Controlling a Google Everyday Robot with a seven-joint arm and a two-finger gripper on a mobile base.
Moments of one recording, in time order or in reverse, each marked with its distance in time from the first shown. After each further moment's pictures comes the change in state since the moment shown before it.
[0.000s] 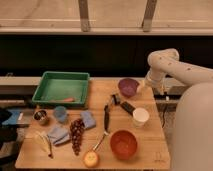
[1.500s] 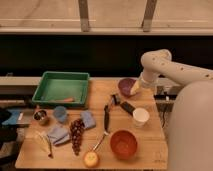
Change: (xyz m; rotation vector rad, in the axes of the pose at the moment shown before) arm 0.011 0.058 0.007 -0.047 0.038 -0.165
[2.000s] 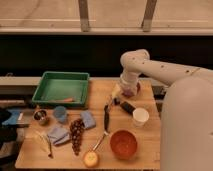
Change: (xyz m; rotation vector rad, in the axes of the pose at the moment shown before) arm 0.017 0.112 0.001 -0.099 0.046 -0.291
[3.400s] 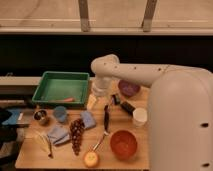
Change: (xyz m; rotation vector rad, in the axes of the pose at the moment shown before) arm 0.001 0.153 0.034 -0.103 0.080 -0.454
